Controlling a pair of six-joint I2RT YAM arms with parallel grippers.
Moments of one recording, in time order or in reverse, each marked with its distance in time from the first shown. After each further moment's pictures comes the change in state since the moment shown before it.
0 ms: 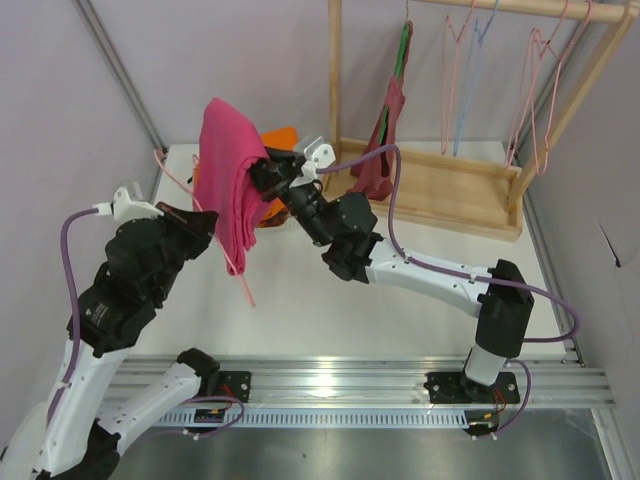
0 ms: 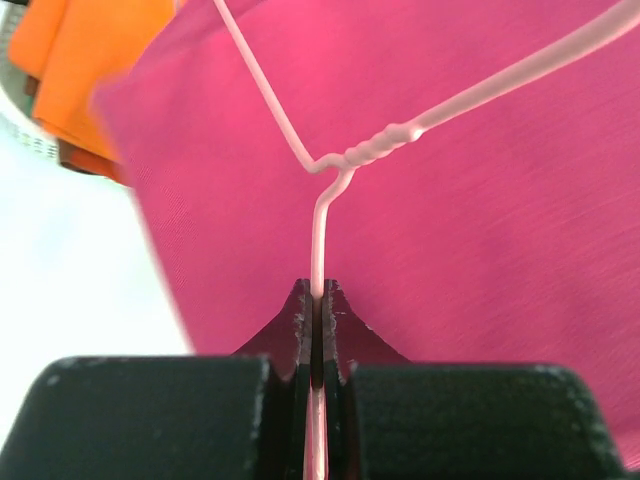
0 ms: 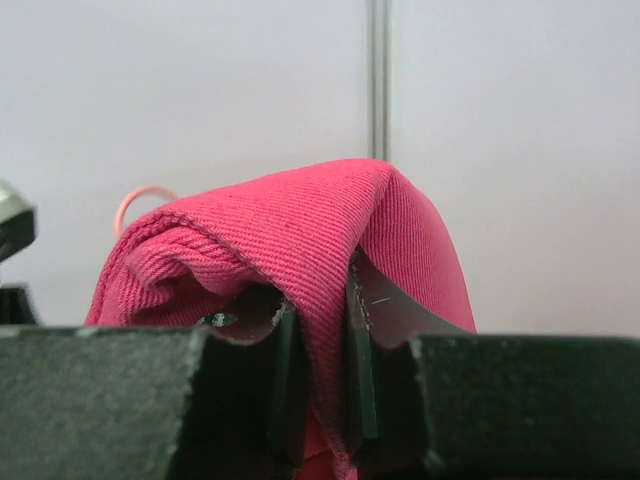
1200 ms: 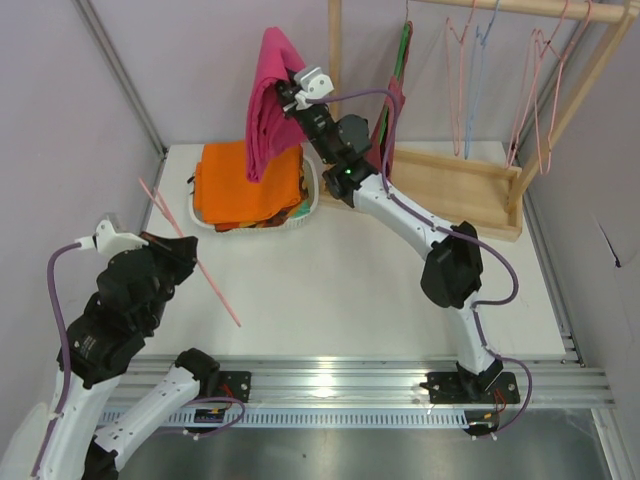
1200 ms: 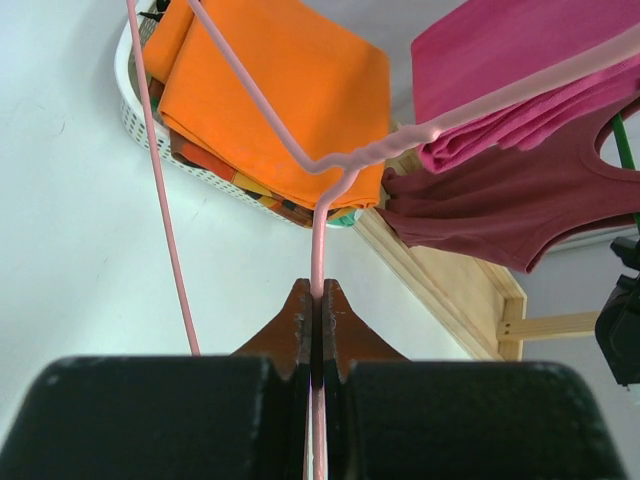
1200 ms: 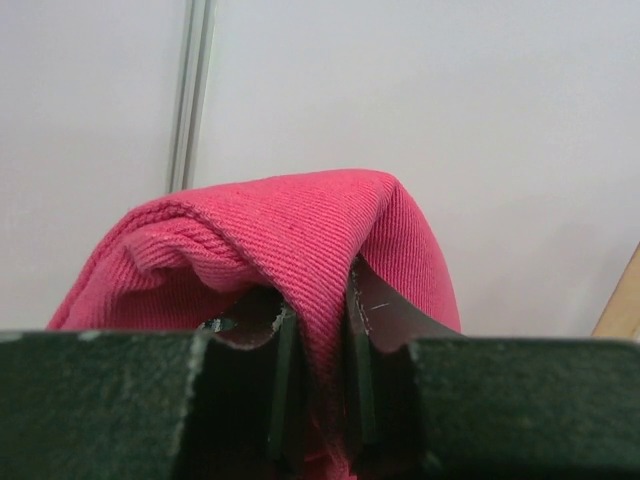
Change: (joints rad) left arm 0.001 -0.168 -0.110 -0.116 -0.131 -0.003; right arm -0.340 0.405 0.553 -0.127 -0.214 -0.206
